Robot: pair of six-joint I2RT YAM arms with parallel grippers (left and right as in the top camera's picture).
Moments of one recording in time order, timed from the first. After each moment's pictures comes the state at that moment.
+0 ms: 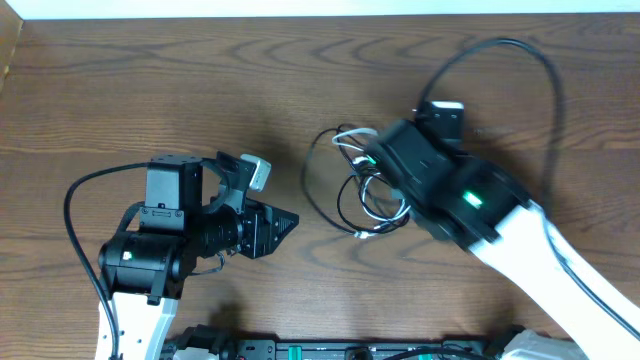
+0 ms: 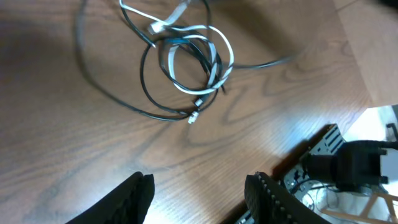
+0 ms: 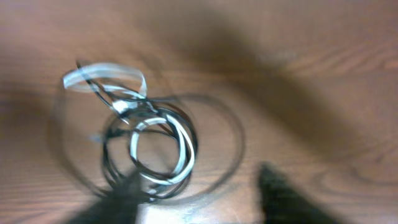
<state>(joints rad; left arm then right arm) -0.13 0.96 1.00 -1.05 0.67 -0.01 0.77 1.43 1.48 -1.20 0.56 0.77</state>
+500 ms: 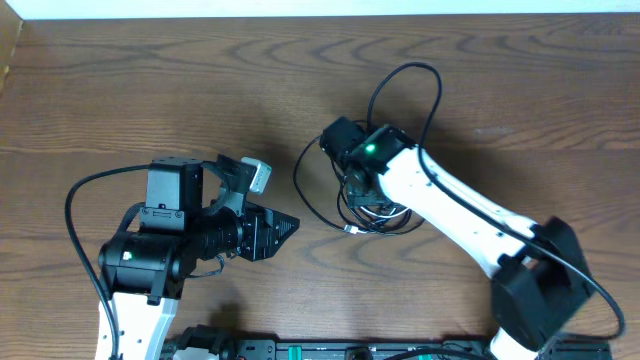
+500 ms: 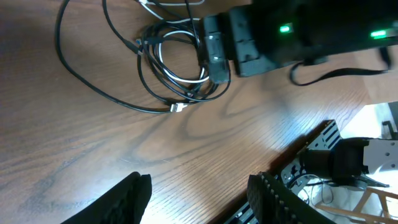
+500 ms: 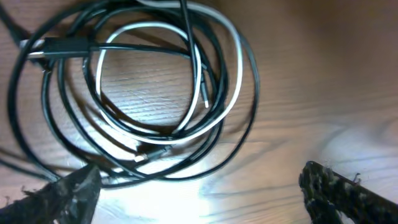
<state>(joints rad) -0.13 0.96 1.00 -1.07 0.67 -0.01 0.74 1.86 1.48 -1.21 0.31 0.86</state>
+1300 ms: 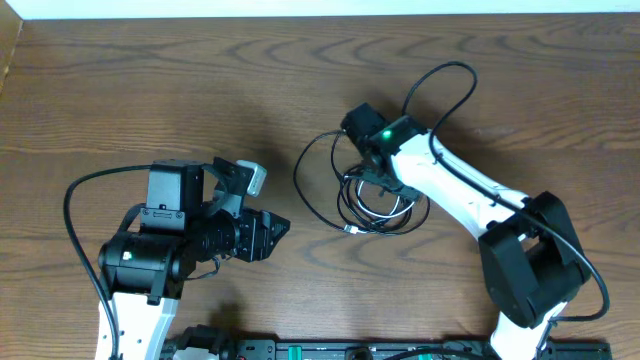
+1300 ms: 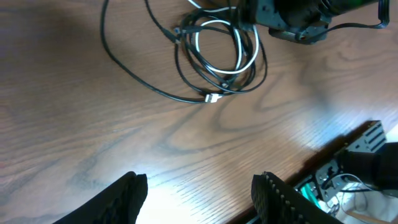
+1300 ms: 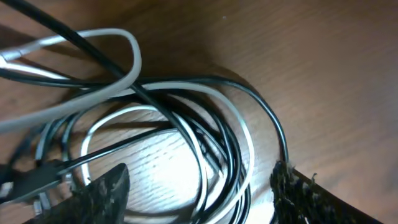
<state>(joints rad) -0.13 0.96 1.00 -1.11 0.53 0.02 0.60 1.92 1.39 -0.97 0.28 1.02</state>
